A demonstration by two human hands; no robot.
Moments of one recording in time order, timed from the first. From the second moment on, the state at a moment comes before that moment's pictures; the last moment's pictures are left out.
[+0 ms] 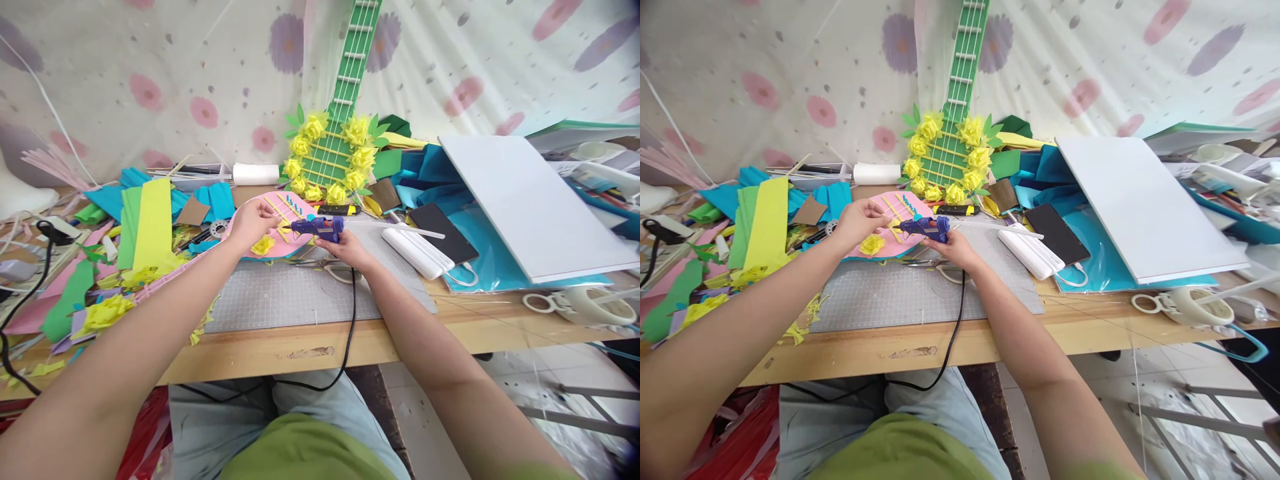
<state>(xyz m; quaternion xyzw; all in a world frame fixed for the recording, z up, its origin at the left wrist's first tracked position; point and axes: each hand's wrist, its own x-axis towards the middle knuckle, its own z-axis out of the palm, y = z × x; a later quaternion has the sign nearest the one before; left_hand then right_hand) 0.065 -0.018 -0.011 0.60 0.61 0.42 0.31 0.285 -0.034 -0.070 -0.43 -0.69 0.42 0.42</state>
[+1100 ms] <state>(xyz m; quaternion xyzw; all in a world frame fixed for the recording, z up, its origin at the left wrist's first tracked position) 0.066 -0.030 0.006 0.60 0.53 0.42 0.43 0.341 -0.002 -0.082 -0.71 -0.58 0.20 0.33</state>
